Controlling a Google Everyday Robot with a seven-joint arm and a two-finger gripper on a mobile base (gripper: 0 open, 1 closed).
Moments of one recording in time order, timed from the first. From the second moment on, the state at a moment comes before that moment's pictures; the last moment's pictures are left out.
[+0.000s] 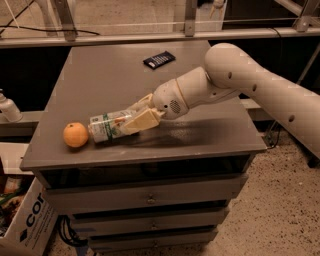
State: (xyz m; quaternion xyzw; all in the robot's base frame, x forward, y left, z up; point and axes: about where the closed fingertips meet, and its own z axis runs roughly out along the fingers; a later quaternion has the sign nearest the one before) arm 0.541 0.064 0.842 -0.56 0.64 0.42 0.30
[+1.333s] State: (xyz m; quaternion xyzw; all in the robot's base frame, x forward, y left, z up) arm 0.561 0.035 0.868 -0.56 0.64 0.39 0.35
